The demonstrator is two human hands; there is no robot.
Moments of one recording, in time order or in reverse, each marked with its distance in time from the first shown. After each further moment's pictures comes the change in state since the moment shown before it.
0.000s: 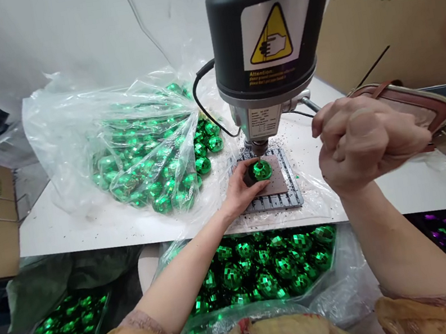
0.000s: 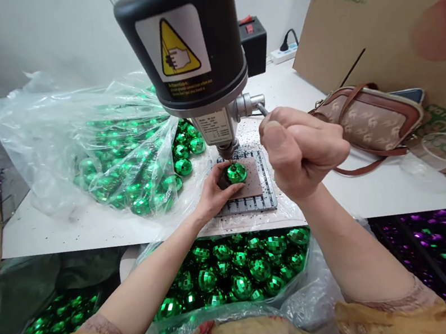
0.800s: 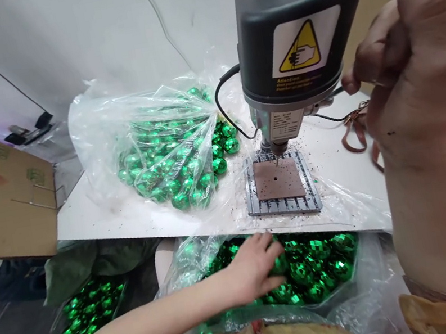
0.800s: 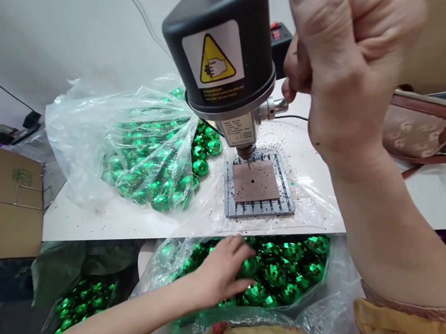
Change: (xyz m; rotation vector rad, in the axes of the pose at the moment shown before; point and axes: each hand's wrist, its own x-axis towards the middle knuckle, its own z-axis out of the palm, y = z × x) left_hand -0.139 0.059 -0.020 0.619 -0.397 0.169; right_hand 0.064 0.017 0.018 0.100 0.085 0.341
